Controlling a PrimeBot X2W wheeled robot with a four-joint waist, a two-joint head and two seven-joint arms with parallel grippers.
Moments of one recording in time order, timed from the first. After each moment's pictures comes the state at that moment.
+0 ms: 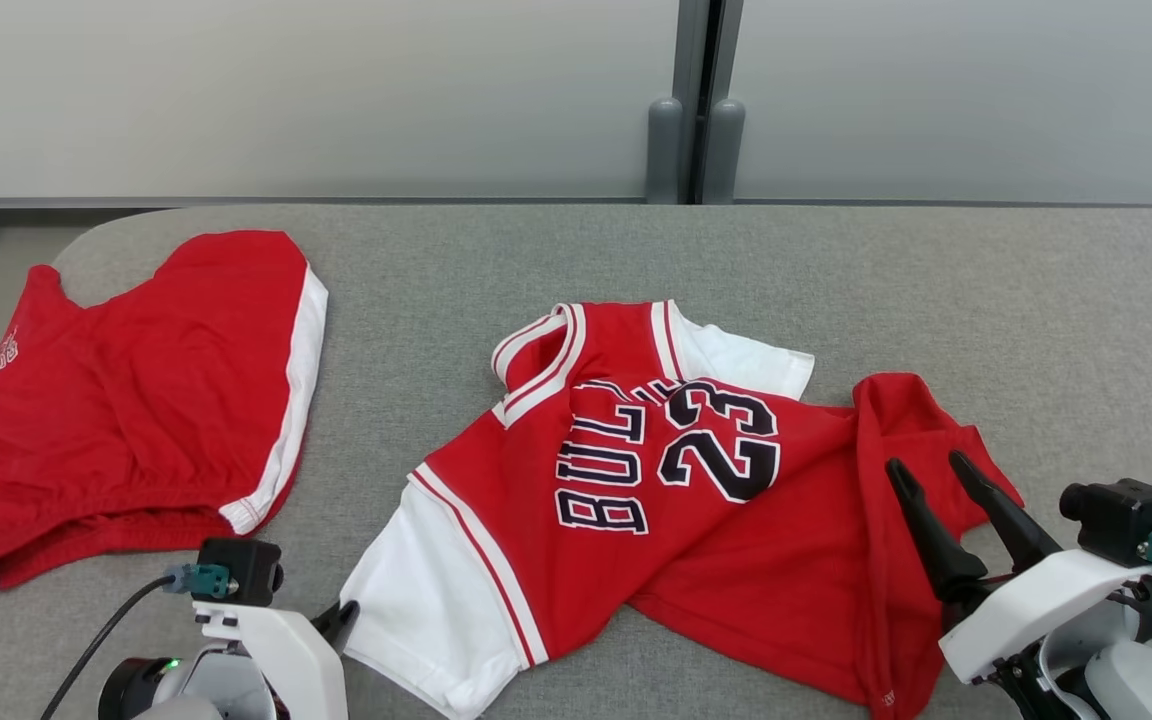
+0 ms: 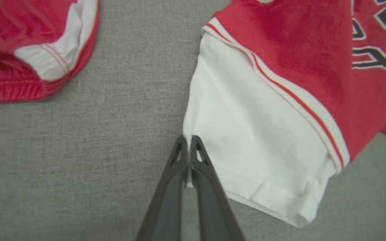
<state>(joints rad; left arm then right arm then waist) -0.43 0.60 -1.10 0.31 -1.23 0.23 0.05 -0.23 -0.38 0.47 0.29 0.78 0.13 -0.17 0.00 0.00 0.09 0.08</state>
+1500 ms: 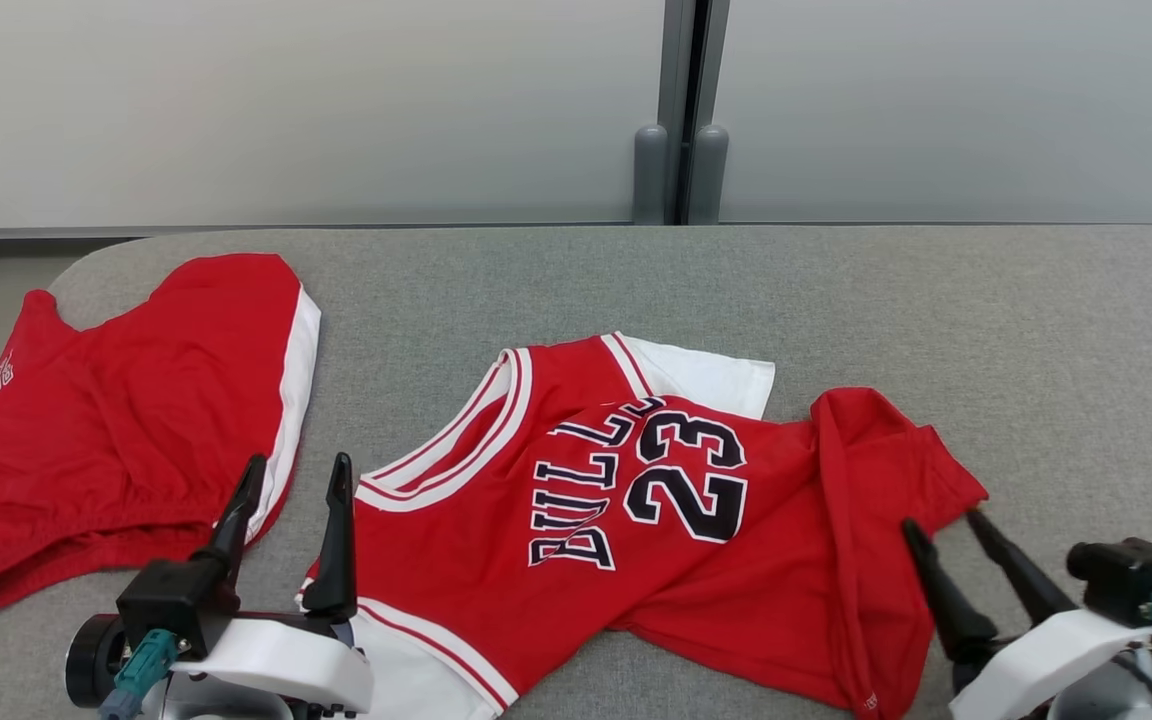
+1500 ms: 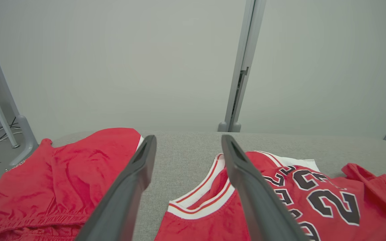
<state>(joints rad) -0.11 0.44 -0.56 -0.03 -0.66 0.41 -0.26 -0.07 -0.33 0.32 0.22 0.63 0.13 -0.11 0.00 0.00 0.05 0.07</state>
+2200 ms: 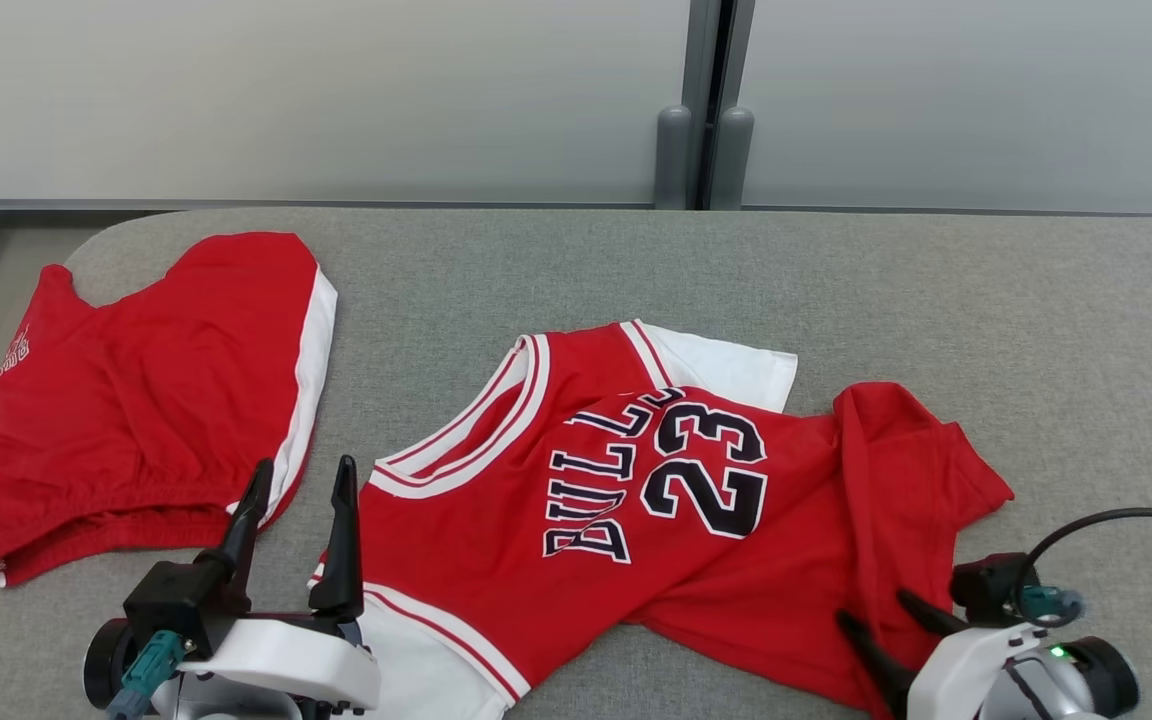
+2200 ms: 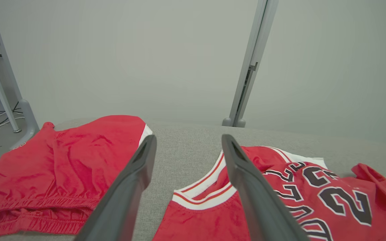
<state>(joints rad) -0.08 0.31 -0.43 0.06 -0.57 0.27 -0.26 -0.12 -0.22 0.33 0.38 0.40 0.13 0.18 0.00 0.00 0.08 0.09</state>
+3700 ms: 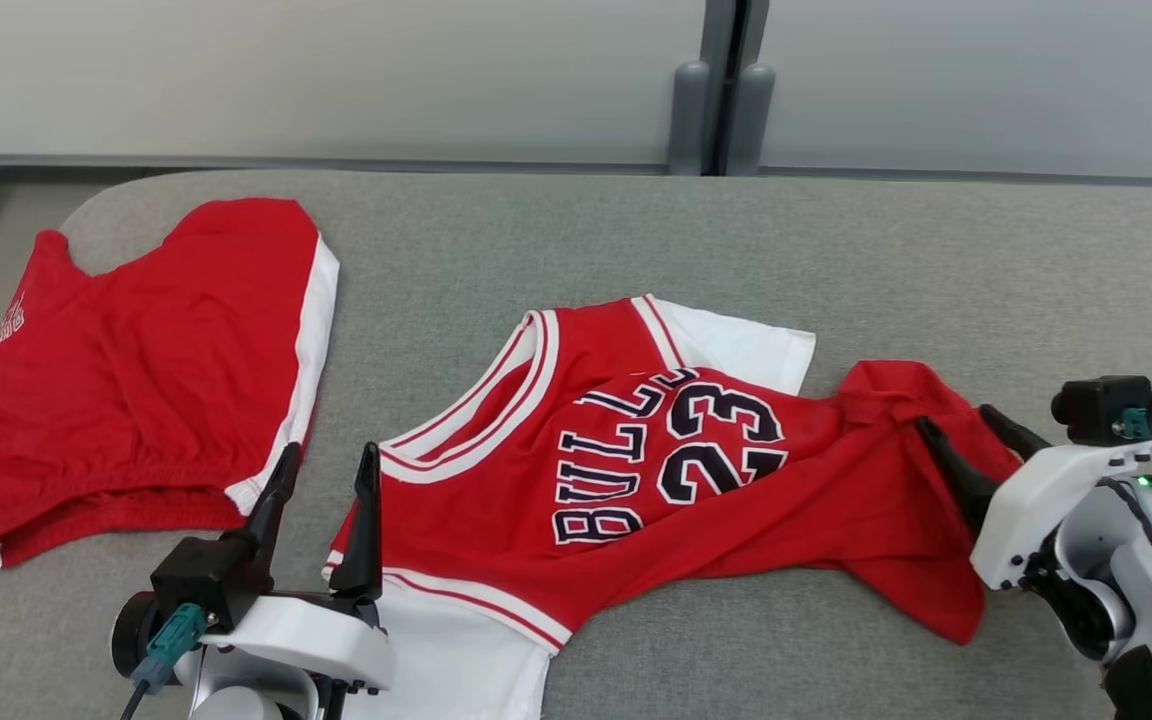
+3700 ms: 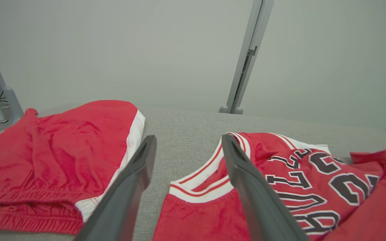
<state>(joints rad) -0.12 0.21 -0.35 0.20 -0.49 0.13 -0.26 -0.48 -0.33 0.40 0.66 0.60 0.13 0.06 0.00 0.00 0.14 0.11</state>
